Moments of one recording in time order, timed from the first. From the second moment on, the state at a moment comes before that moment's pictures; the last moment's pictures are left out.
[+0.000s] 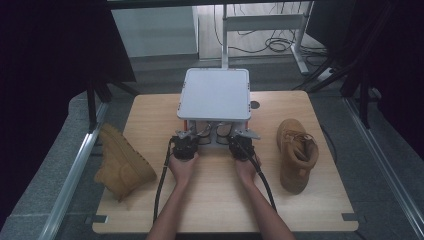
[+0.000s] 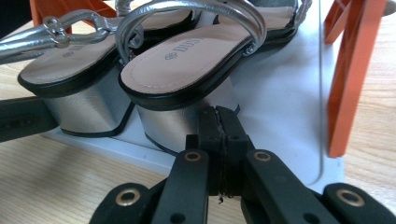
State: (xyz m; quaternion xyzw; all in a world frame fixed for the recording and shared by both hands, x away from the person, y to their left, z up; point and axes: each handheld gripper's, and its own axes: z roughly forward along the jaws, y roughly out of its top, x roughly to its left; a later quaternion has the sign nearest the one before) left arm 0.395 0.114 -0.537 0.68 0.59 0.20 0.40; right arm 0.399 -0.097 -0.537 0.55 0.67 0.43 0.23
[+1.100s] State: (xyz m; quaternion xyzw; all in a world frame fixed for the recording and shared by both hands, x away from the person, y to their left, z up) left arm 0.335 0.146 -0.501 0.68 0.54 0.19 0.46; right arm 0.352 -0.117 -0.512 0.51 0.69 0.48 0.19
